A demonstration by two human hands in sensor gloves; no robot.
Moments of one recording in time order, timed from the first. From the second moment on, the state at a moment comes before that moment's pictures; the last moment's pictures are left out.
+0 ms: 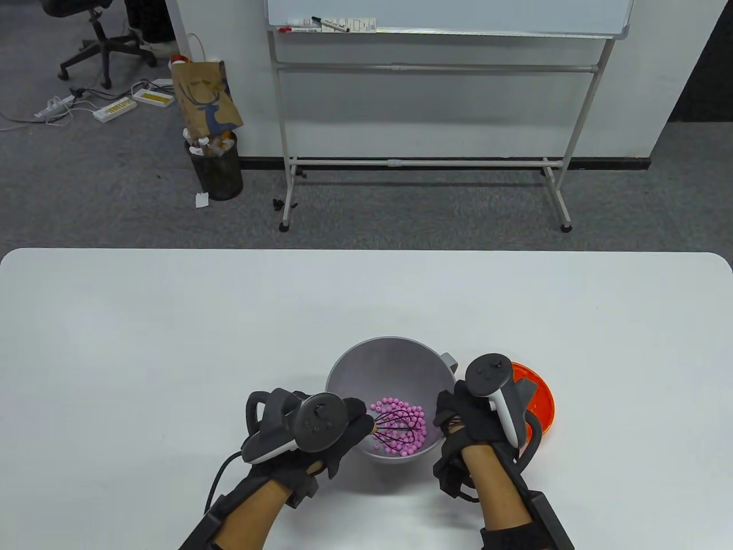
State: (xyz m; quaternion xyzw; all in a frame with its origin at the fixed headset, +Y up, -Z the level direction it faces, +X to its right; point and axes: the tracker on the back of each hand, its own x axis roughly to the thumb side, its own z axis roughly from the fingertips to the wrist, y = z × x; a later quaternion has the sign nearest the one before) left_hand -0.117 -0.627 -0.315 0.07 -0.23 0.10 0.96; right_hand 0.151 -0.697 -0.360 -0.21 0.08 0.94 0.27
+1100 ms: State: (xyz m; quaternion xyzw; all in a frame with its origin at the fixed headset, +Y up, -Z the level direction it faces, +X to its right) left_hand -0.117 -0.629 -0.317 0.06 -0.22 0.10 0.97; right_hand 0.150 -0.697 -0.360 -0.21 0.08 0.94 0.27
